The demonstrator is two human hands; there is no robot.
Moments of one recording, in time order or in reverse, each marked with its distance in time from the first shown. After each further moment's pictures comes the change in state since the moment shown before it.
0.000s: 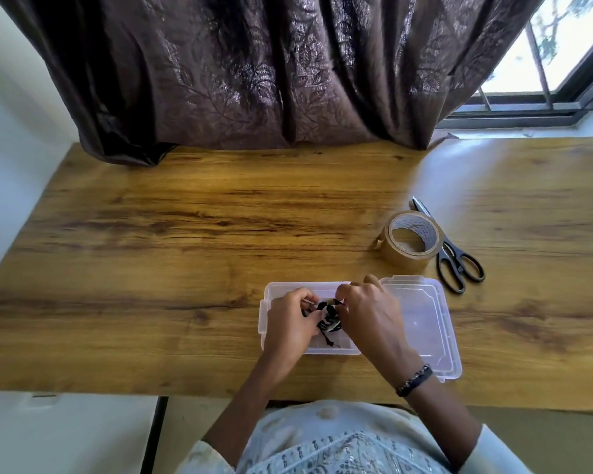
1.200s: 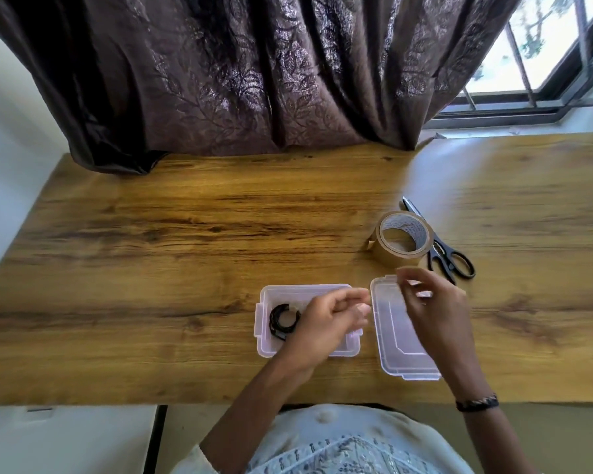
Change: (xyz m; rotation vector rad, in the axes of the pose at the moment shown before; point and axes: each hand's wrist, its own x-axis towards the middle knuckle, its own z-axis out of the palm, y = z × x) left_hand -0.031 0.065 0.001 -0.447 -0.466 -0.018; right_hand -0.024 0.071 -0.029 0.544 0.324 0.338
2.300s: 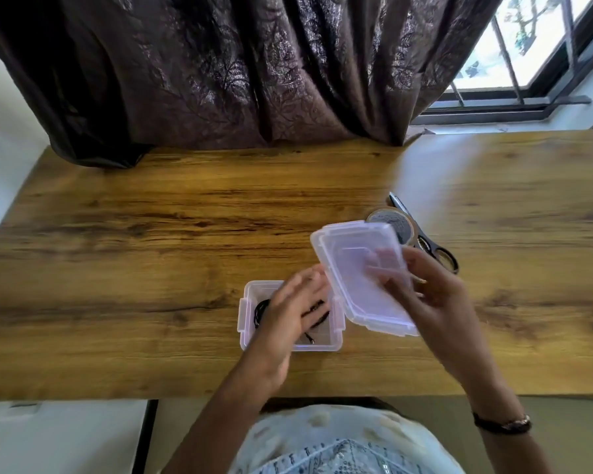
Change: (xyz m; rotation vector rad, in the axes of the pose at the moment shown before) left_hand -0.022 0.019 -0.004 -0.321 0.193 -0.024; right_hand -0.007 -0.043 -0.049 0.593 -0.289 -0.078
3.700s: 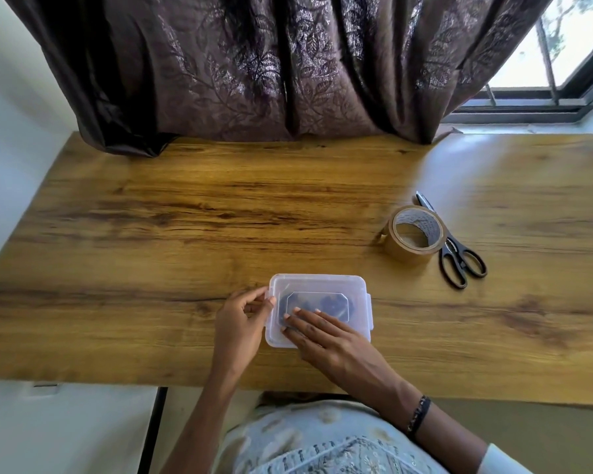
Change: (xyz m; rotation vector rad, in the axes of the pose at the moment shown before) left_hand 0.021 -0.045 -0.110 0.691 0.482 0.262; right_hand -0.023 0.095 0.109 -0.909 -0.508 -0.762
